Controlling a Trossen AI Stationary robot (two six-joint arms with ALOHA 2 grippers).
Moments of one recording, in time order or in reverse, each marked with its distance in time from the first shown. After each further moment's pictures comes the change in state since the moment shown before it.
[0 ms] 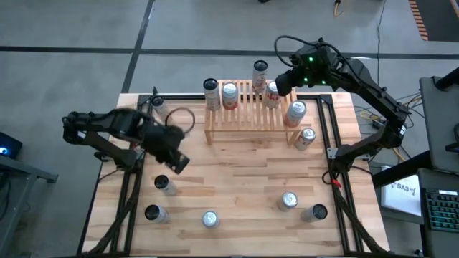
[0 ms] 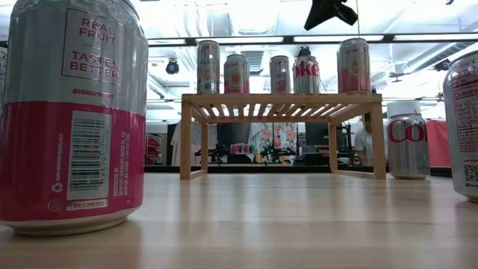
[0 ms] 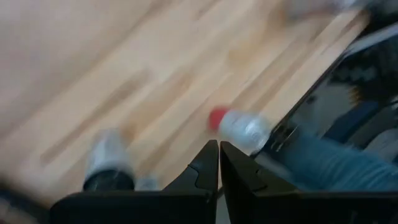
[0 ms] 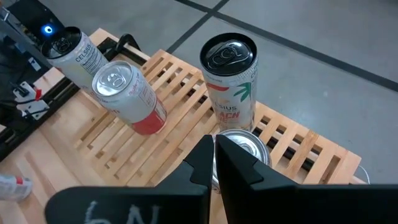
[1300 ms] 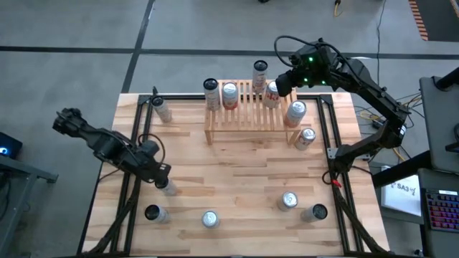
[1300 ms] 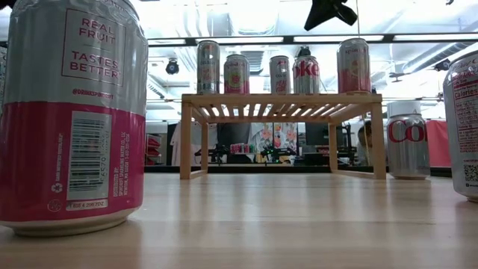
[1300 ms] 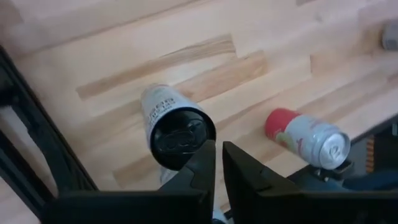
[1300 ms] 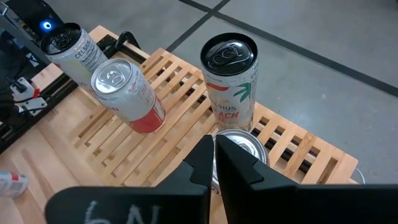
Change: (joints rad) left arm -0.313 -0.282 -0.463 0.070 -0.210 -0.623; right arm 0.000 0.002 0.000 -0.001 0.000 -0.023
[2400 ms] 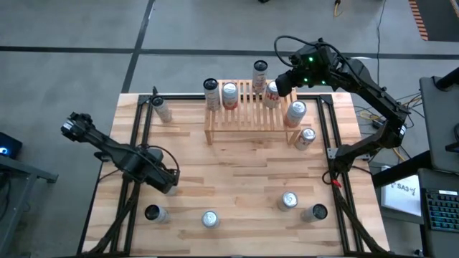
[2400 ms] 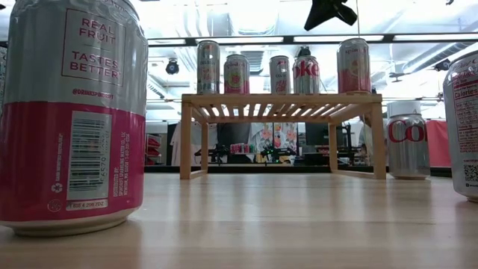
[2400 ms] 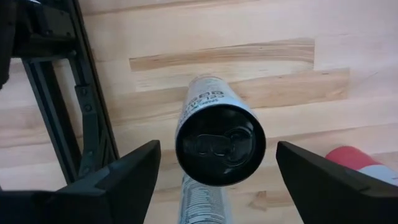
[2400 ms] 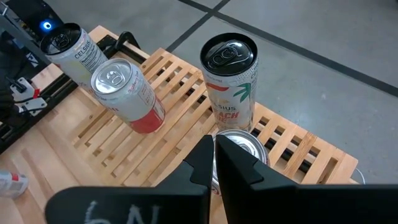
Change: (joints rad) left arm 0.000 0.223 0.011 -0.095 0.074 -0.222; right arm 0.000 0.000 0.000 0.000 0.000 0.000
